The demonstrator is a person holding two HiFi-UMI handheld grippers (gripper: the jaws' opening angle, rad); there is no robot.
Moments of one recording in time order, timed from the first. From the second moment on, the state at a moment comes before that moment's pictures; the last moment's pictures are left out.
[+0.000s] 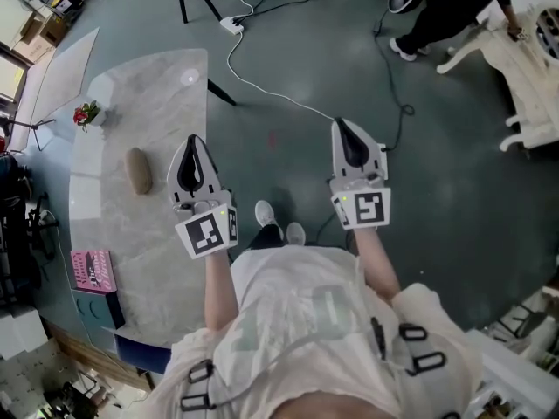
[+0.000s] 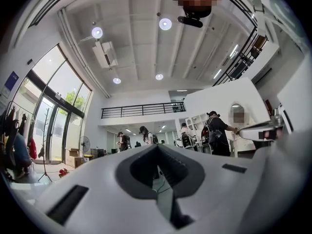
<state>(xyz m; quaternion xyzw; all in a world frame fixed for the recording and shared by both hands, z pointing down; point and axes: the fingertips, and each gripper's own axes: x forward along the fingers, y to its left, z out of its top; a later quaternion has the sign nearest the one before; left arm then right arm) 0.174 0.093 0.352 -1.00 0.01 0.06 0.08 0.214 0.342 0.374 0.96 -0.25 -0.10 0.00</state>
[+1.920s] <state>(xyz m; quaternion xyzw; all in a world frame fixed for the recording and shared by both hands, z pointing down) -0.055 -0.233 0.345 -0.82 0.57 0.04 0.06 0.186 -0.176 0.352 0.66 -0.74 -0.11 -0.03</state>
